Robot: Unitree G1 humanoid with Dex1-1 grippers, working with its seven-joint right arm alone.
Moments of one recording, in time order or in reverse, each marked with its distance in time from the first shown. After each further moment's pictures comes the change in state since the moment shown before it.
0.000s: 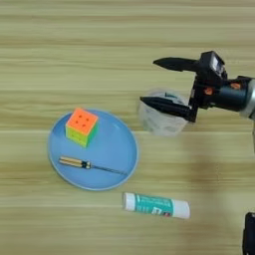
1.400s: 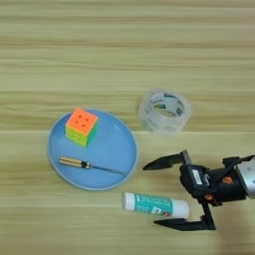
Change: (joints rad) arm 0.475 -0.072 0.177 -0.113 -0.180 -0.465 0.154
